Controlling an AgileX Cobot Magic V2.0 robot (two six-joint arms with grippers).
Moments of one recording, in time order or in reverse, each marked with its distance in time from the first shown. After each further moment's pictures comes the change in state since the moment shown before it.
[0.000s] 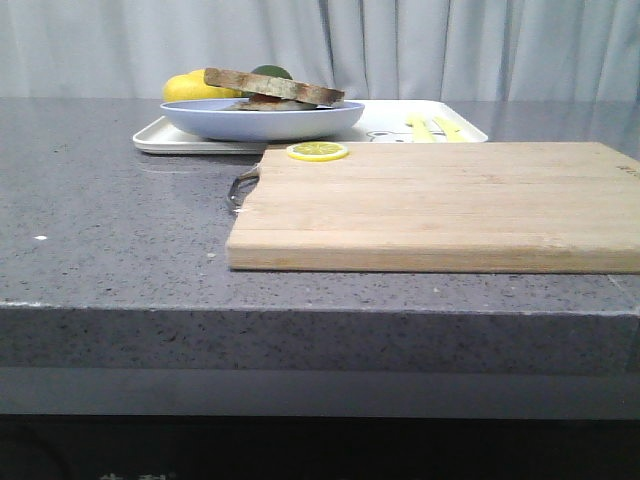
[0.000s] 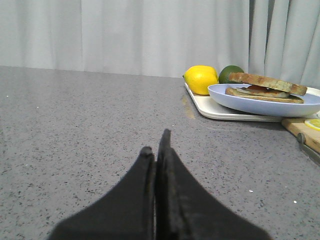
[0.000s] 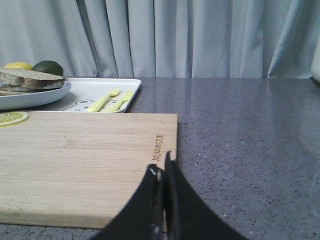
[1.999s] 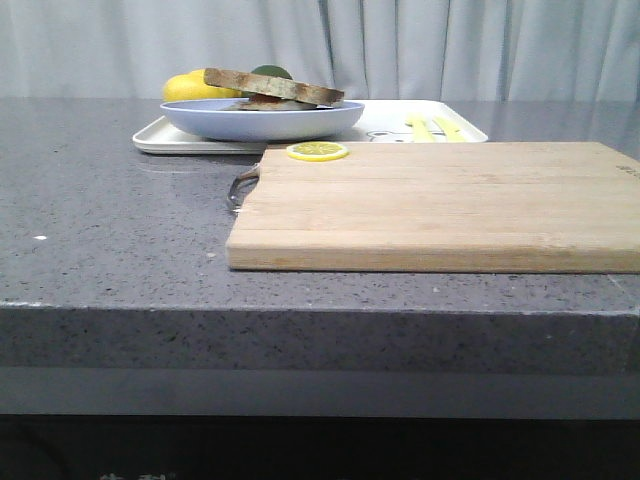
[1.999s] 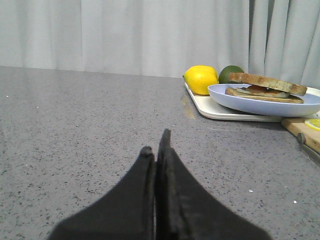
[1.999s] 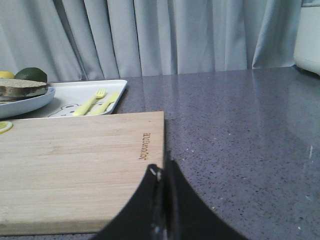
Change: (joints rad) left arm 0.000 0.000 0.000 0.000 0.000 0.000; right arm -0.058 0.000 0.000 0.023 0.013 0.035
